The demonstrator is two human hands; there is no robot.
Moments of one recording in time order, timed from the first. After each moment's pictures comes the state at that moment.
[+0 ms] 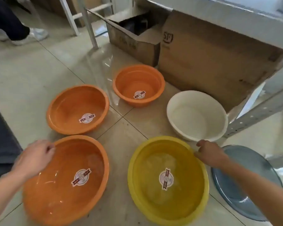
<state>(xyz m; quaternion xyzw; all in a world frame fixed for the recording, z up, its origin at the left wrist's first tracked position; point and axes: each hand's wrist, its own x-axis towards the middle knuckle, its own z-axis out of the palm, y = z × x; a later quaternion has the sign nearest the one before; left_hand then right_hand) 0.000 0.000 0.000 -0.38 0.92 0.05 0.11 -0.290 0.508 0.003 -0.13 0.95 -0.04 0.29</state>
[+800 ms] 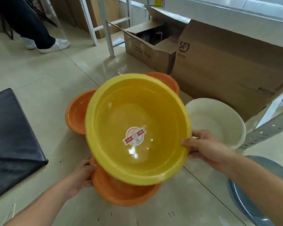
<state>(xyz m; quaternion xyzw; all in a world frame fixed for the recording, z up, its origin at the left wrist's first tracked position) 0.009 0.100 -0.024 -0.53 0.57 0.62 0.10 -0.242 0.419 0.103 -0.04 0.73 -0.53 0.43</state>
